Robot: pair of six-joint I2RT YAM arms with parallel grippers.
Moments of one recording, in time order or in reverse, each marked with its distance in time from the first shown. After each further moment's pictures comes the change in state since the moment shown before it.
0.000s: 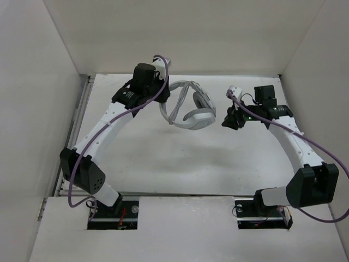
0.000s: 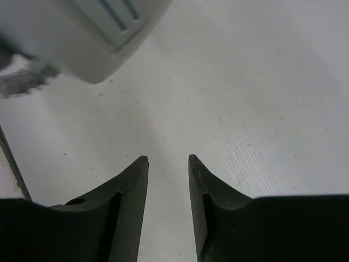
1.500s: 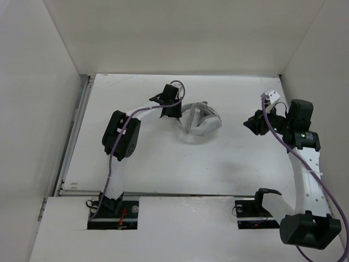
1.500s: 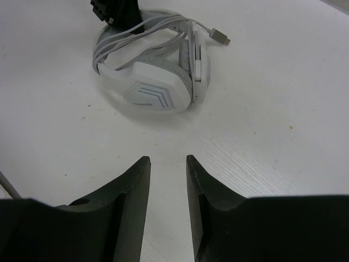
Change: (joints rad) left arm -0.020 0.588 -0.010 0.267 -0.003 -0.233; right arm -0.299 -0.407 -0.184 0.056 -0.042 0.210
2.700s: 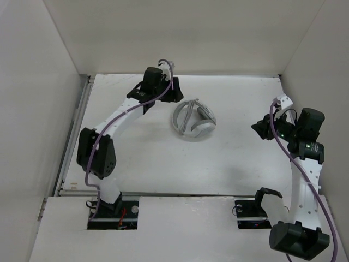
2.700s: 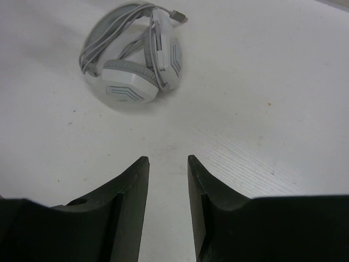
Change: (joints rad) left arm 0.058 -0.338 -0.051 0.013 0.134 0.039; right arm -0.146 -0.113 -0.060 -0.017 -0.020 0.034
